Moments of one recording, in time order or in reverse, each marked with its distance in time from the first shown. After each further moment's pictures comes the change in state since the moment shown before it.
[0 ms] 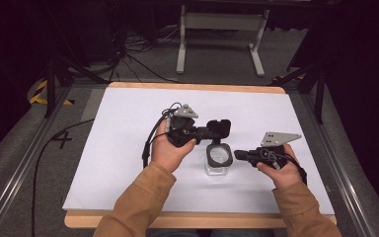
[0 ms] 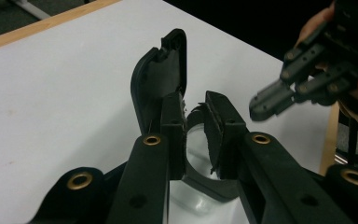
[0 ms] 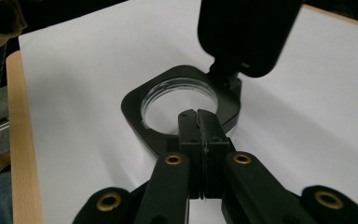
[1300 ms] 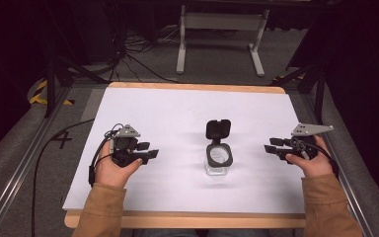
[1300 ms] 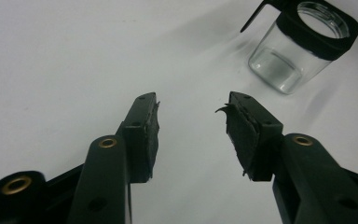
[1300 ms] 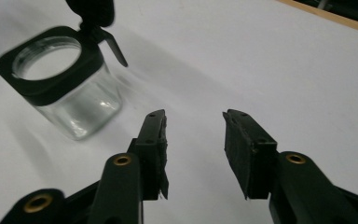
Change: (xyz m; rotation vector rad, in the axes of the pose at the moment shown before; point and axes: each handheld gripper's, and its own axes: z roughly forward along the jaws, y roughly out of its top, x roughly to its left) left arm 0.055 -0.103 -0.082 0.116 0.202 -0.155; right arm -0.060 -0.023 -0.056 0.095 -0.219 0.082
